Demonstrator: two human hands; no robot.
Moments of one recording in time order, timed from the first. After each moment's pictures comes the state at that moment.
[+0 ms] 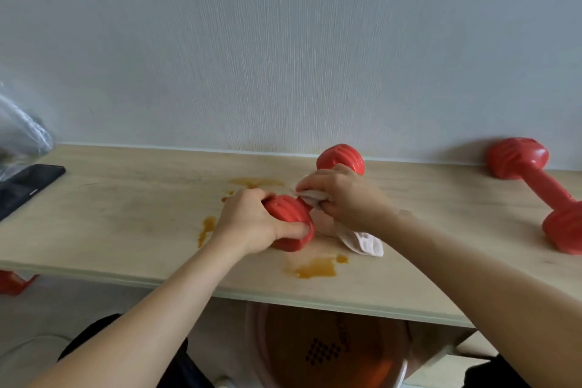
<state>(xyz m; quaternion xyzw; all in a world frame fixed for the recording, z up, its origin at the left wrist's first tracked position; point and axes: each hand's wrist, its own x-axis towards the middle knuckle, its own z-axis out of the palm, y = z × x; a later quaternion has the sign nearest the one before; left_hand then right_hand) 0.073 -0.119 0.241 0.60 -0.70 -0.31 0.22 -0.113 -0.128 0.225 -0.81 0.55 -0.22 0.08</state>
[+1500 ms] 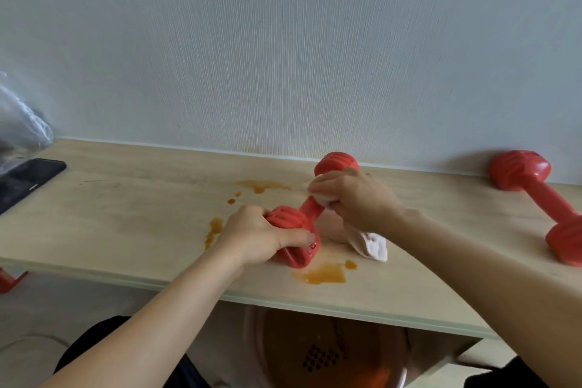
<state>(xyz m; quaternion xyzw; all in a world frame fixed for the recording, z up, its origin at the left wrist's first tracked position) 0.090 -0.116 0.233 0.60 -0.63 -0.45 0.22 -0.112 -0.133 0.233 -0.83 0.54 -0.15 0.01</state>
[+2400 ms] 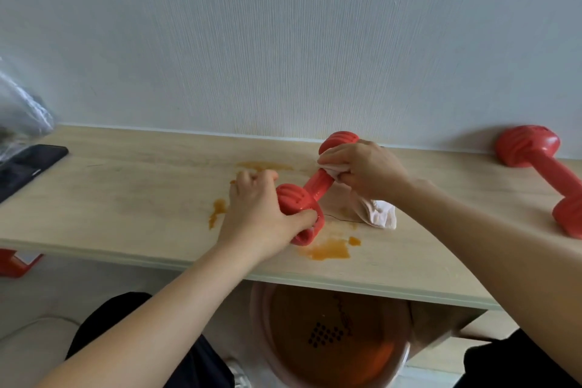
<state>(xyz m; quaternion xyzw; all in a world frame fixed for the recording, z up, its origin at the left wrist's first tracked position) 0.084 -0.096 0.236 0.61 -0.74 -0.21 0.18 -0.117 -0.136 0.237 -0.78 0.60 -0.17 0.03</state>
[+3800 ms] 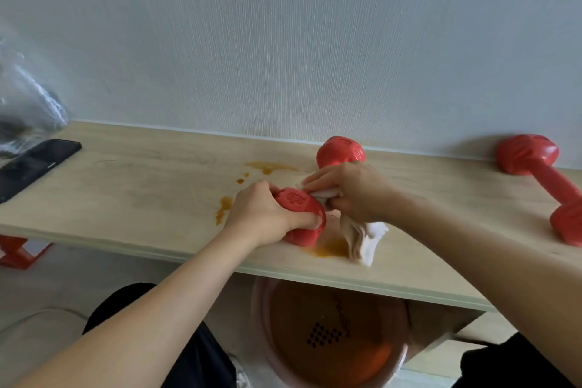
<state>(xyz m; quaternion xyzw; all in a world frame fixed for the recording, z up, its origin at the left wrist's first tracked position) 0.091 -0.107 0.231 0.62 -0.67 -0.35 0.23 -0.089 -0.115 0.240 -0.82 0.55 -0.12 0.10</state>
